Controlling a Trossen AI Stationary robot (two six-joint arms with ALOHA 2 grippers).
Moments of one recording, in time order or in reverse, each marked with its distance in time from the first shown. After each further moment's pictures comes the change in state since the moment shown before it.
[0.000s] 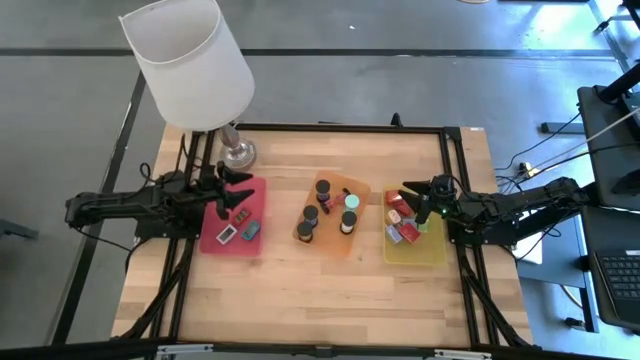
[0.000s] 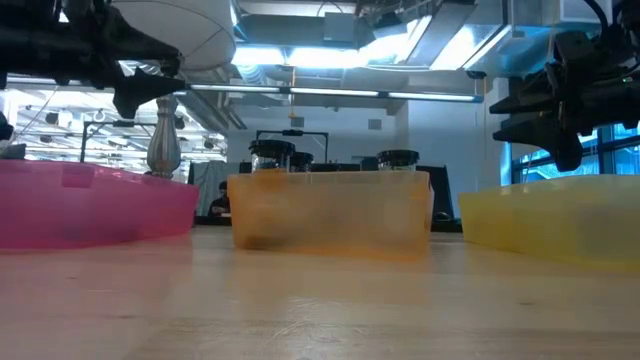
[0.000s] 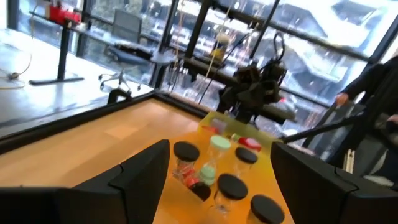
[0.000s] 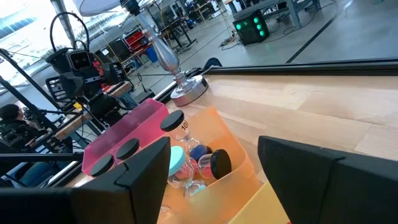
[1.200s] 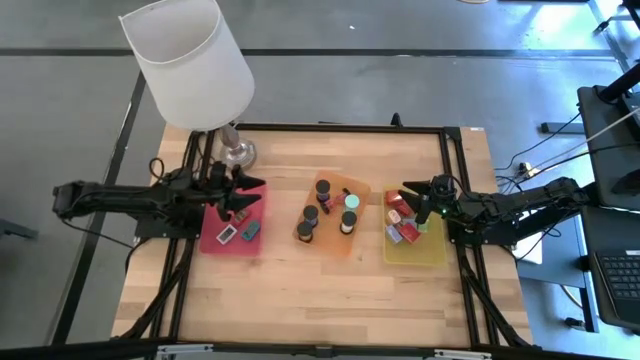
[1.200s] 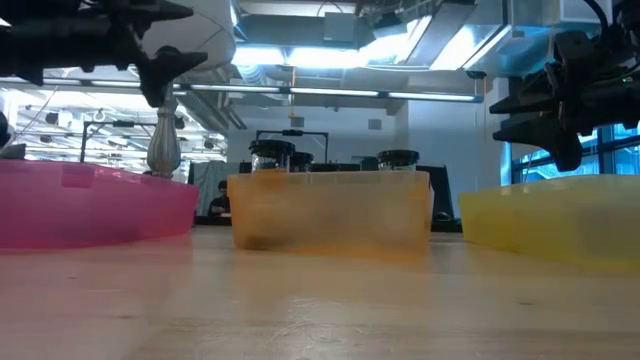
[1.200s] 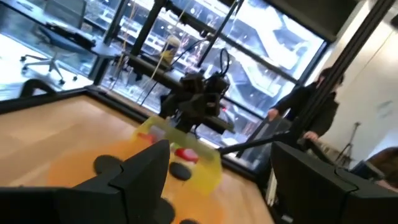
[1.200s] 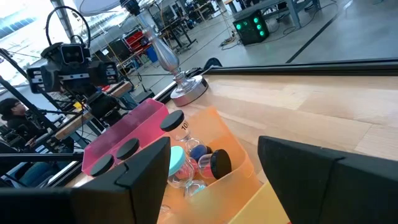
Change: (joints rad) left arm 0.006 0.335 0.015 0.449 0.198 -0.183; right arm 0.000 0.000 0.000 0.000 0.000 -0.001
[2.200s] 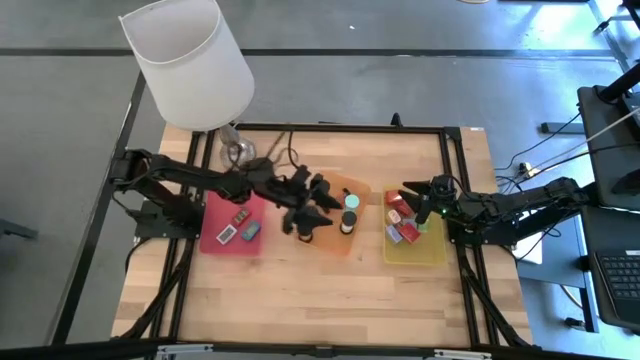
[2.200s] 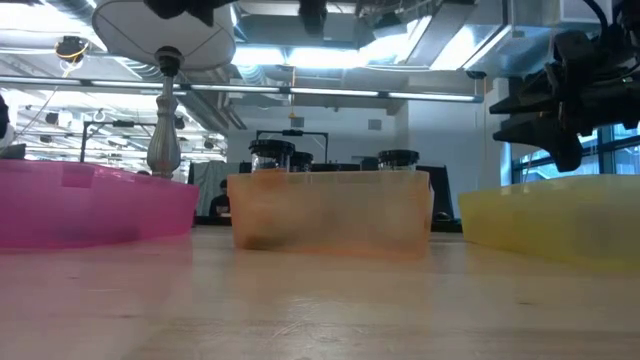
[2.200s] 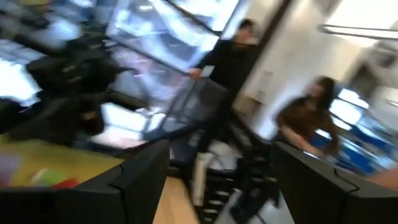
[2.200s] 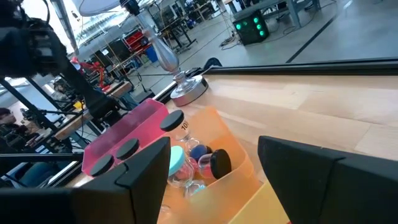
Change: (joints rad) left arm -0.122 1.002 0.791 0.185 0.297 -0.008; right arm 0.000 0.000 -0.001 0.000 0.000 0.002
